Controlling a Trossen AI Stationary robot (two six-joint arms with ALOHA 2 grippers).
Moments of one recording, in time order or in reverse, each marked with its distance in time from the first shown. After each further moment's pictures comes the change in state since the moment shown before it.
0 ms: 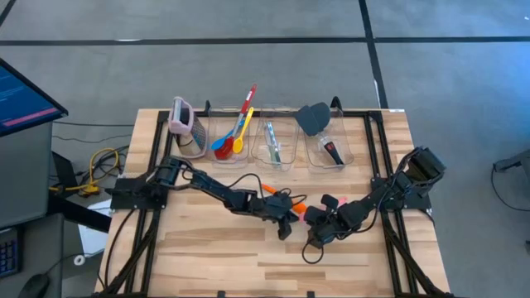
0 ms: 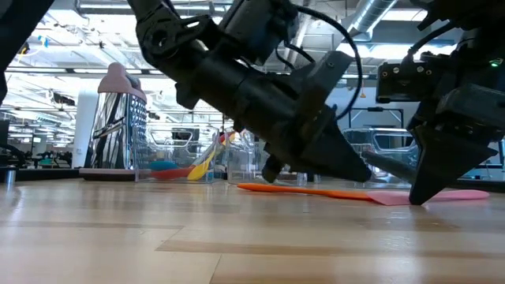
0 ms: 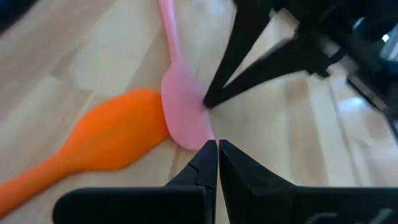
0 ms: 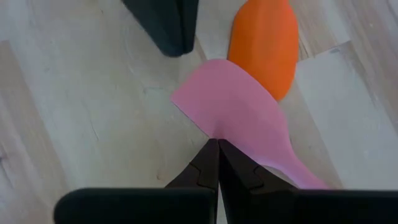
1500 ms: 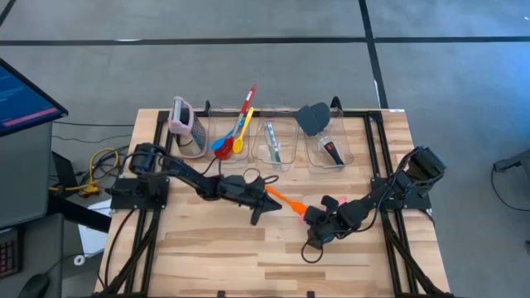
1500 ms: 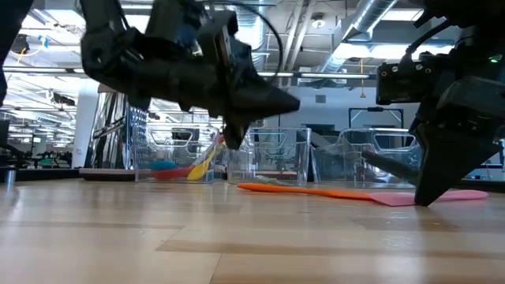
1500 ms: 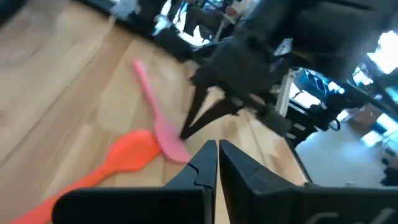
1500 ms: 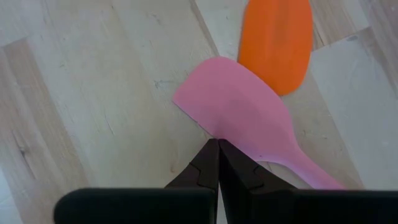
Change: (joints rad) left arm 0.094 -0.266 -0.480 0.554 0.208 0.029; right arm -0.009 -0.001 0.002 -0.002 -0.057 0.022
